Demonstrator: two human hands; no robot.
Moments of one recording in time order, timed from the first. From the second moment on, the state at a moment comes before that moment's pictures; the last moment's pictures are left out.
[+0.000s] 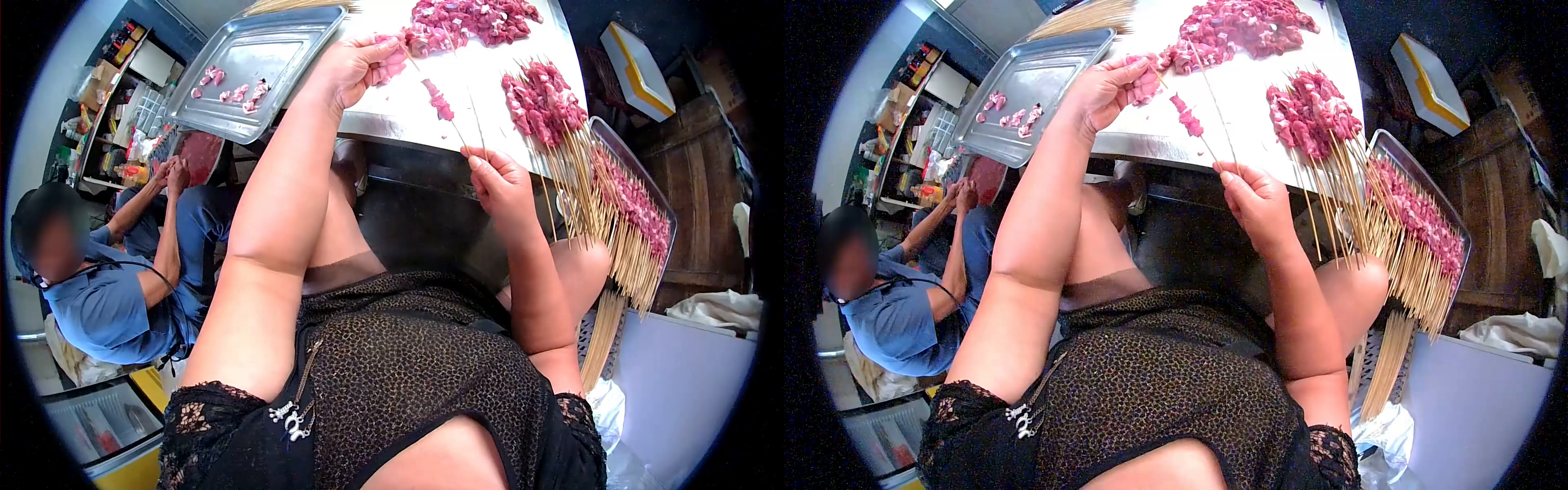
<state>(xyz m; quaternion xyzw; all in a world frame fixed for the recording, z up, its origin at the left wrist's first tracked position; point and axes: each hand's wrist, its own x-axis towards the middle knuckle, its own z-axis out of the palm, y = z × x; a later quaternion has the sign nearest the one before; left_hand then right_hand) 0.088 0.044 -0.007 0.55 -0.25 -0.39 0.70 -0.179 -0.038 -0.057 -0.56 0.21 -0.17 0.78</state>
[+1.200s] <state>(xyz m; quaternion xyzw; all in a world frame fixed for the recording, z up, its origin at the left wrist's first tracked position) 0.069 0.034 -0.003 0.50 -0.25 -0.46 0.69 -0.184 -0.046 -0.065 -0.71 0.23 -0.24 0.62</state>
